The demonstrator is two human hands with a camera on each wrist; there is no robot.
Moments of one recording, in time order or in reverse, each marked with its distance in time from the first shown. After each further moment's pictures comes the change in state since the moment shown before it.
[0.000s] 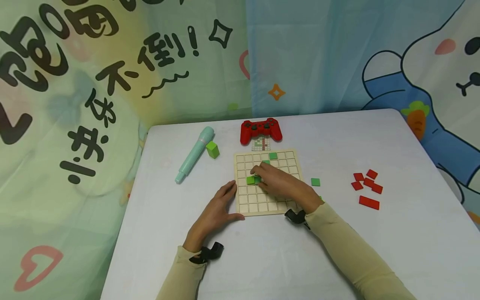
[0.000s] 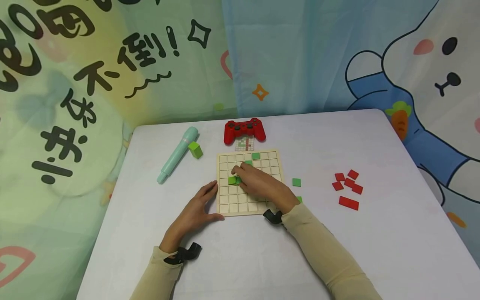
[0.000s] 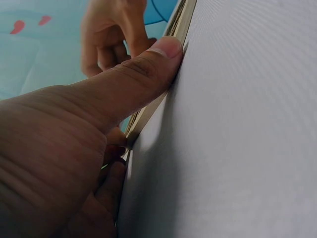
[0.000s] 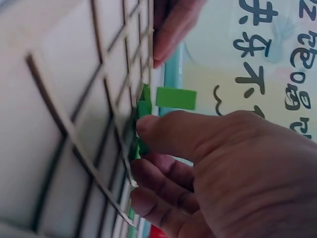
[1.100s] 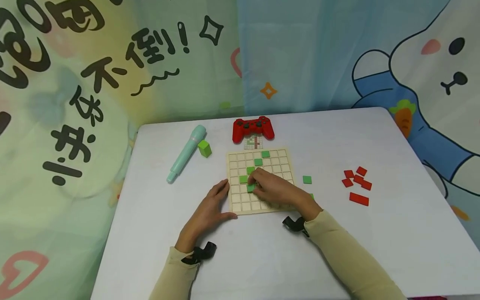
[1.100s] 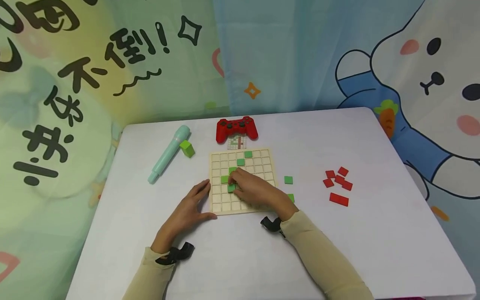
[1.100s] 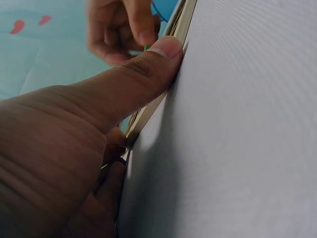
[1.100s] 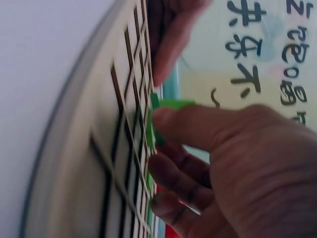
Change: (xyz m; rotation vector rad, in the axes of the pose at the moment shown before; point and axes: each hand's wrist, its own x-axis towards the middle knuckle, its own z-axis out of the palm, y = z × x) left_hand -0.001 0.000 0.001 -0.005 0.001 -0.006; right_hand -0.024 -0.003 0.010 0.175 0.006 0.018
